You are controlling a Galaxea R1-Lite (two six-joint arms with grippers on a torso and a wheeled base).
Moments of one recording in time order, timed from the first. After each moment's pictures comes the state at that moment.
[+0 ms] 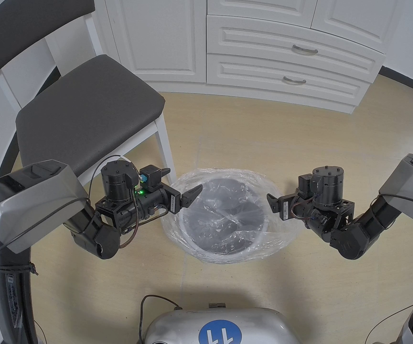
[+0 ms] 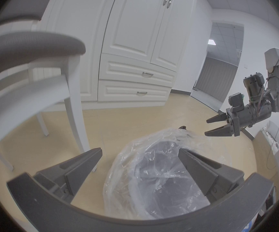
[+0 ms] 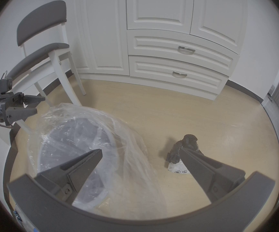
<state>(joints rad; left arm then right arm) -0.39 2.30 -1.00 -1.20 -0.27 0.09 0.44 2.12 -0.84 -0.98 -0.31 -0.01</state>
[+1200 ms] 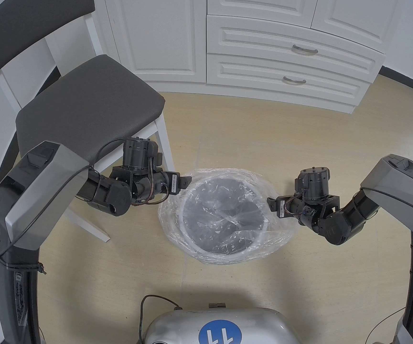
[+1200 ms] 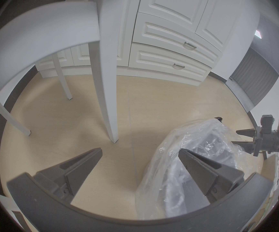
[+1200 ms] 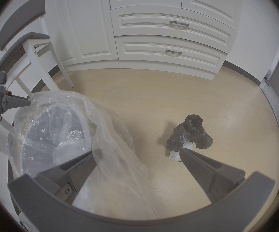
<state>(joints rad) -0.37 2.36 -1.46 -0.47 -0.01 -0.07 0.37 2.28 -1.06 -0.79 -0.29 0.11</state>
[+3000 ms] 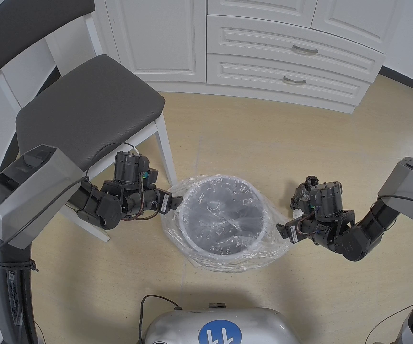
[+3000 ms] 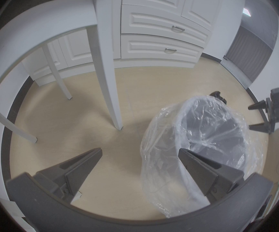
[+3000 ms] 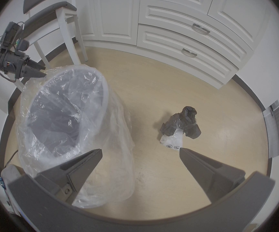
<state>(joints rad) -0.35 2.31 -1.27 -0.54 -0.02 0.10 0.39 2.15 -0.80 -0.80 -0.28 -0.11</state>
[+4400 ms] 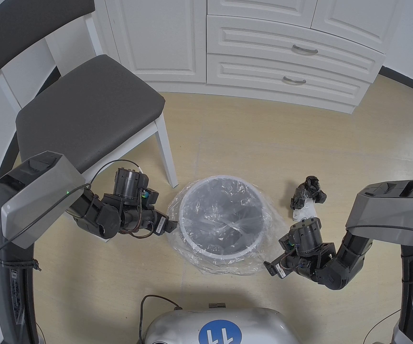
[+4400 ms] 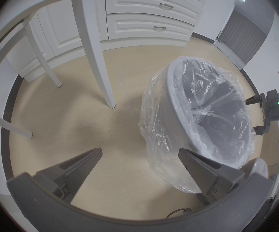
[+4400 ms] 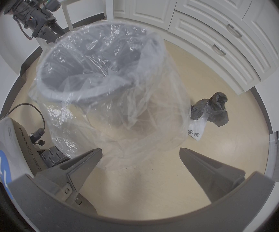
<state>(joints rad) -0.33 2.33 -1.19 -0.47 -0.06 0.21 0.48 2.33 -0.69 -0.93 -0.27 -0.24</state>
